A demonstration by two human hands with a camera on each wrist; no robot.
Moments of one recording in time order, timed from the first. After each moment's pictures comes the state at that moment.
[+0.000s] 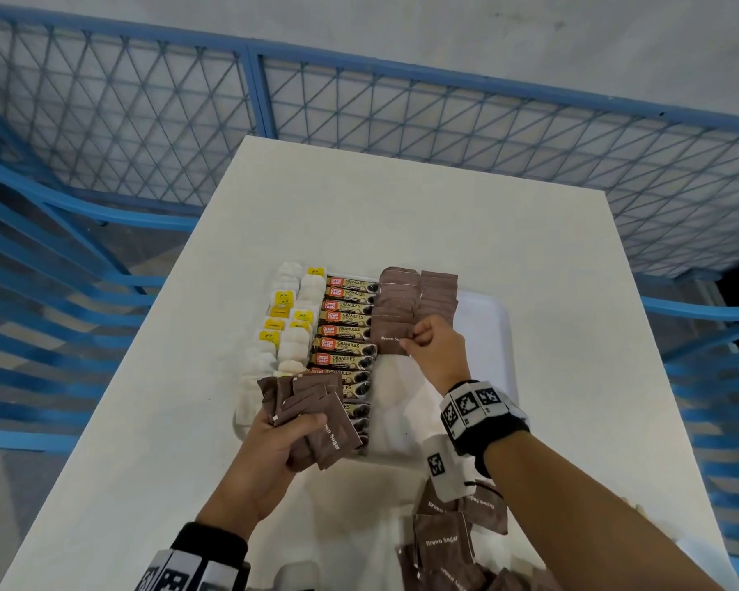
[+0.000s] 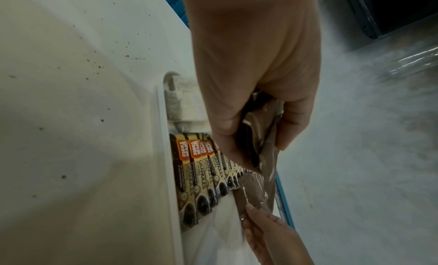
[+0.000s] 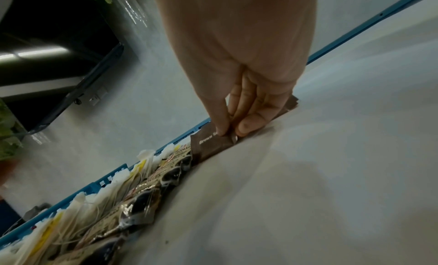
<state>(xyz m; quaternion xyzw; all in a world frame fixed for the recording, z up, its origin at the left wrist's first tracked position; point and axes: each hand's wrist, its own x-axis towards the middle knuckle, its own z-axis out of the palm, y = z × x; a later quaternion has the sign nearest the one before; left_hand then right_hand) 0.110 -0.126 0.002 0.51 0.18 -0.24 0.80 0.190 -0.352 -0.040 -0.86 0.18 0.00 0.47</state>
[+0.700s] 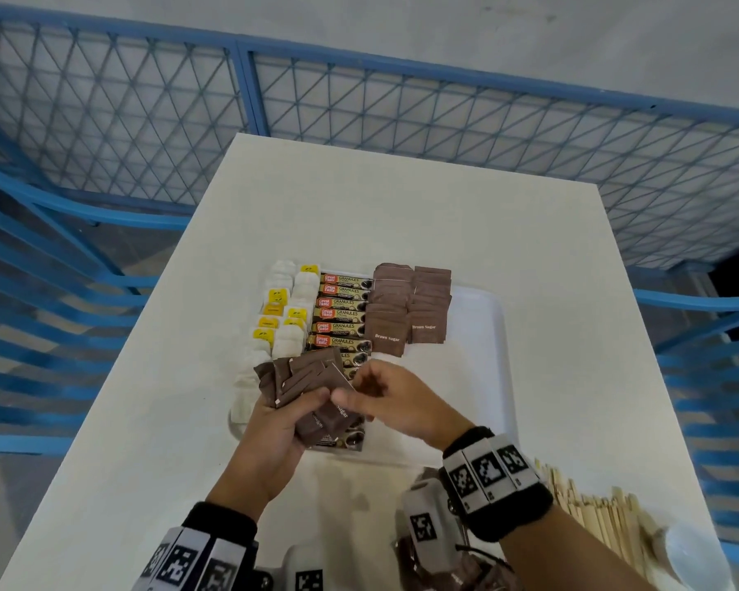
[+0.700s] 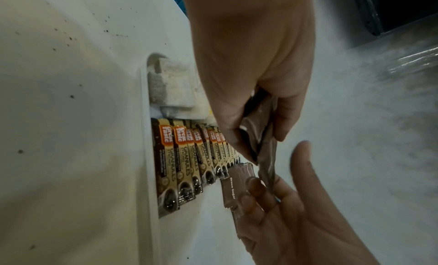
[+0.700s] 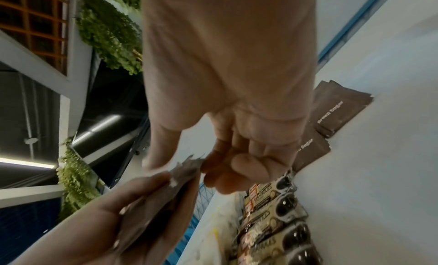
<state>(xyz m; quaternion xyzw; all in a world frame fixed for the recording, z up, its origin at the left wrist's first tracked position) 0.121 -0.142 0.010 0.48 0.18 -0.20 0.84 0.134 -0.306 0.012 -0.75 0.04 0.26 0.61</state>
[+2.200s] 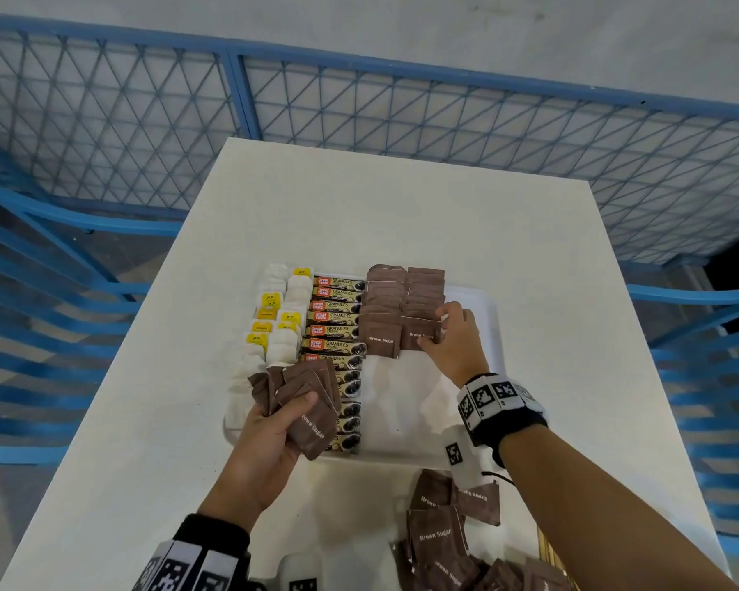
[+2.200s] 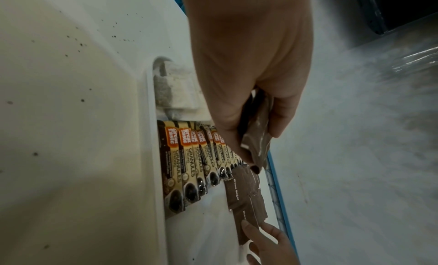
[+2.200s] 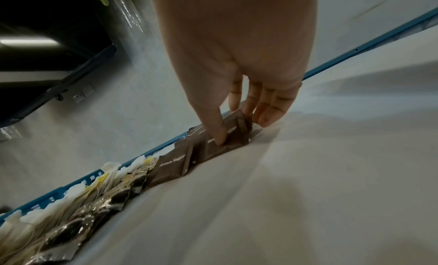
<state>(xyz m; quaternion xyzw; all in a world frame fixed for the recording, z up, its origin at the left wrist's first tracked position) 0.120 -0.141 0.005 0.48 0.21 -0.20 0.83 0.188 -0.391 -0.045 -0.91 0.17 0.00 0.38</state>
